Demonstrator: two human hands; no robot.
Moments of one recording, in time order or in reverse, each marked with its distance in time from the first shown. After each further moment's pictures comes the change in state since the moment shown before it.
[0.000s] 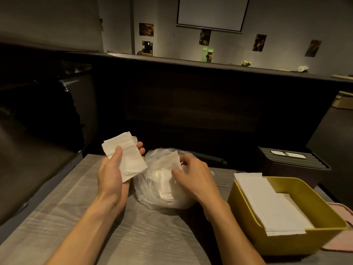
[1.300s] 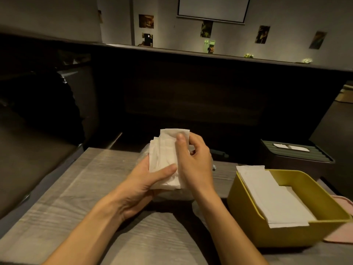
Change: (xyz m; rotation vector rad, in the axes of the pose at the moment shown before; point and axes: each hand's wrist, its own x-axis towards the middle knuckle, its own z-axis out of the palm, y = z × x) left_hand -0.038 -0.001 0.018 0.220 -0.540 -0.328; right_hand -0.006 -0.025 0.015 0.591 0.302 -0.073
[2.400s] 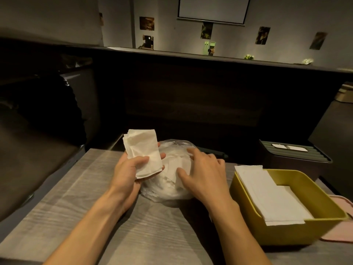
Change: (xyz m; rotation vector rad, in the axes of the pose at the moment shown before) left_hand 0.012 0.000 -0.017 -0.170 0.366 0.151; right_hand -0.011 -0.010 -0.035 -0.959 -0.257 0.023
